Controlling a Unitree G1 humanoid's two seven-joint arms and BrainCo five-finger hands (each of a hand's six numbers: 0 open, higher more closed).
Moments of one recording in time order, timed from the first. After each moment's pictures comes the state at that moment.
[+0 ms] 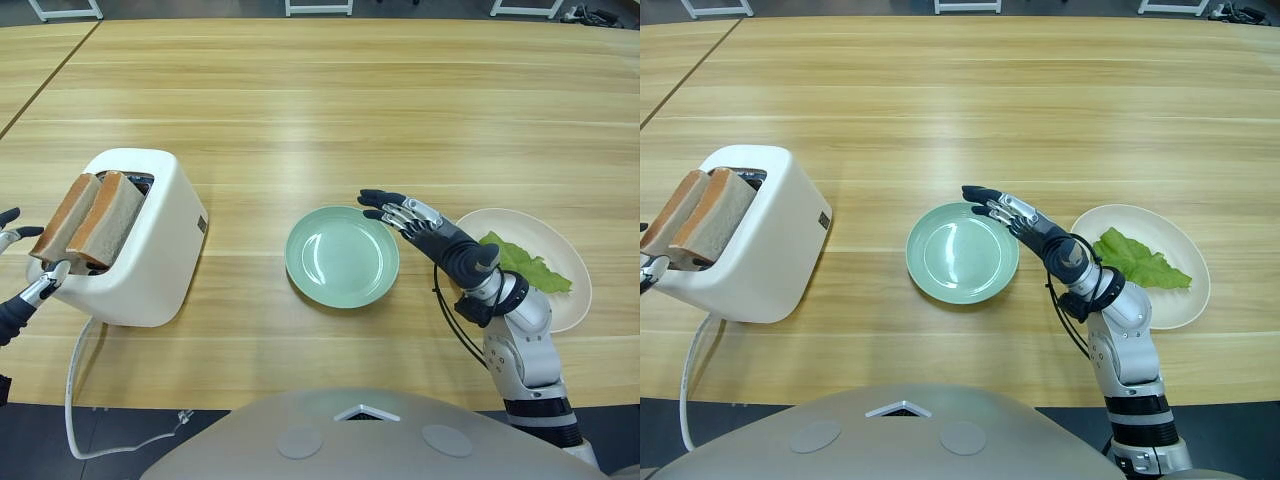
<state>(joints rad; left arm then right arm) 0.77 0.40 0.82 -0.58 0.20 -0.19 -0.25 0.23 -0.36 0.04 -0.34 0.45 -0.30 0.78</state>
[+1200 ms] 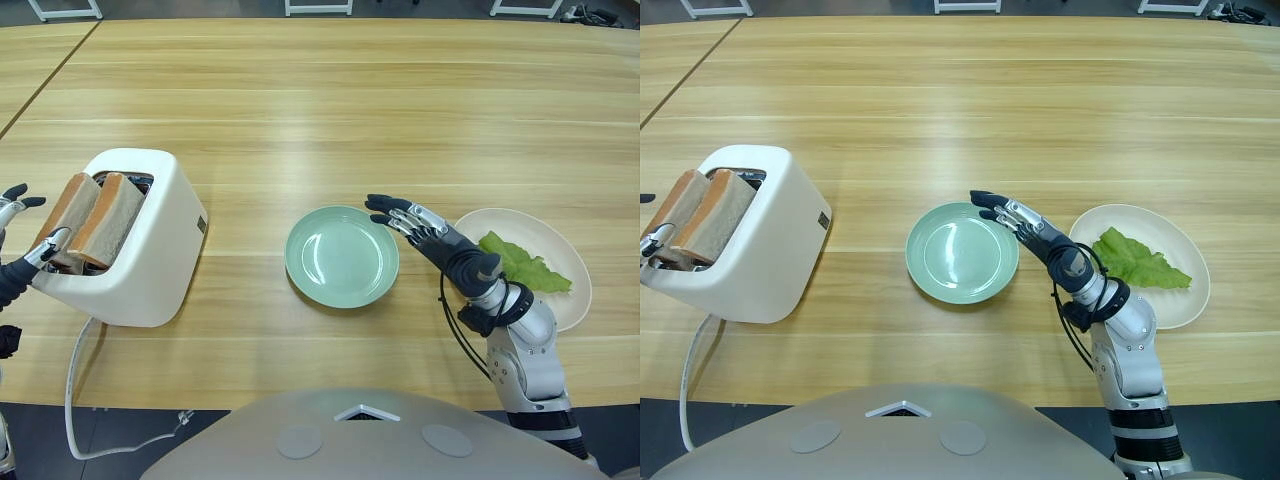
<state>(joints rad) 0.52 0.54 0.72 -0.28 0.21 -0.25 -0.23 0.30 -0.36 0.03 -0.35 0.41 -0.34 0.75</state>
